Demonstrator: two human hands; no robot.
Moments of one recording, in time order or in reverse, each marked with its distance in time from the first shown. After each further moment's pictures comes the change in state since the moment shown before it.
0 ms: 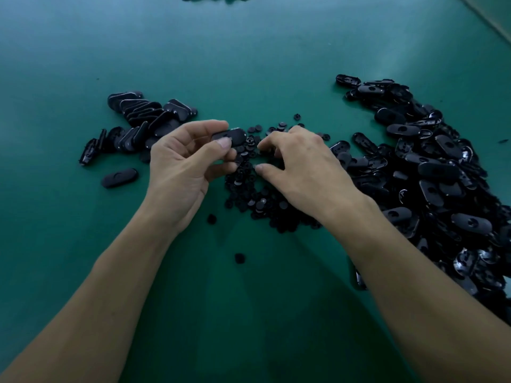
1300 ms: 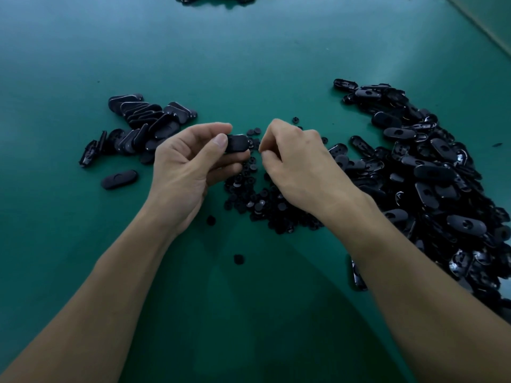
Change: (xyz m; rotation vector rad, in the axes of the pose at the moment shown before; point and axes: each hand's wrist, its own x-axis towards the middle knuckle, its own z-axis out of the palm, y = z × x) left_hand -0.002 0.002 0.005 0.020 -0.031 -0.026; right_hand 0.003 -0.009 -0.006 0.168 0.024 0.014
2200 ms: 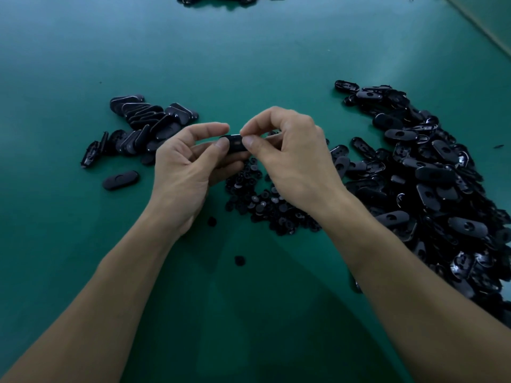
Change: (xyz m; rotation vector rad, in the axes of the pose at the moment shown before) left_hand -0.001 -0.002 0.001 0.009 0.041 0.017; right_hand 0.001 -0.011 0.006 0.427 0.162 -0.065
